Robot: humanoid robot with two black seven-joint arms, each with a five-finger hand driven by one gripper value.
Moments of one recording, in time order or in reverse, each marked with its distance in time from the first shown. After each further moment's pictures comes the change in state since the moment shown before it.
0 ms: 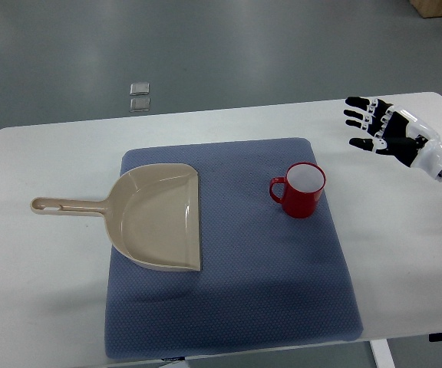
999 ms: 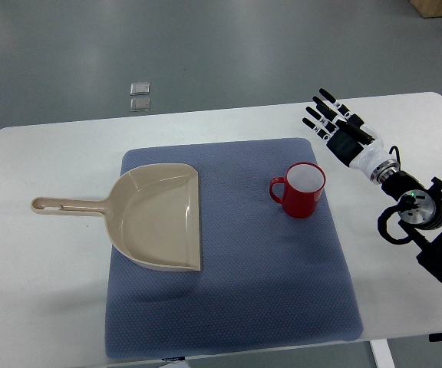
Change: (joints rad) left arm 0.000 0.000 0.000 0.001 -0.001 0.000 0.000; right arm 0.059 0.249 0.006 -0.018 0.745 -0.180 -0.403
